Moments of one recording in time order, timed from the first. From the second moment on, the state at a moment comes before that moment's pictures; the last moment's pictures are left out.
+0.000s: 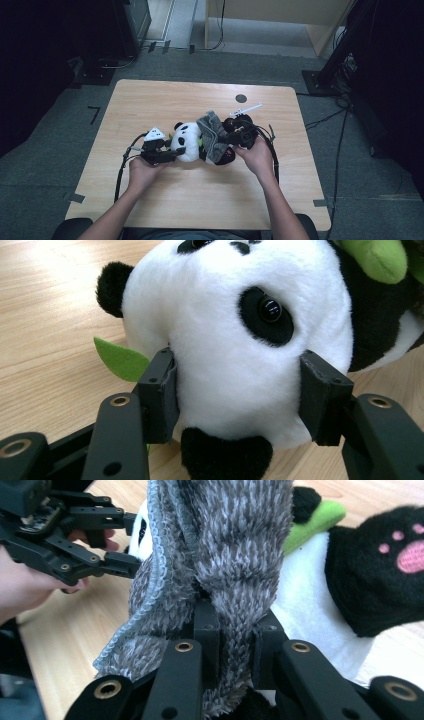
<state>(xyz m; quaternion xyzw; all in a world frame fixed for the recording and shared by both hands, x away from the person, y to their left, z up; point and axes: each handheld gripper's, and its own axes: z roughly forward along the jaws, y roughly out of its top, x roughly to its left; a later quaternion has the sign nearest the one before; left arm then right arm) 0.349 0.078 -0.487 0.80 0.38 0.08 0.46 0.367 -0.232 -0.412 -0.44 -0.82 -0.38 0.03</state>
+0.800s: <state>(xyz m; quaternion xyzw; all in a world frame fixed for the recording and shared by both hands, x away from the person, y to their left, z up) 0.346 0.076 -0.486 0.80 0.38 0.07 0.45 0.363 -0.278 -0.429 -0.48 -0.79 -0.39 0.04</state>
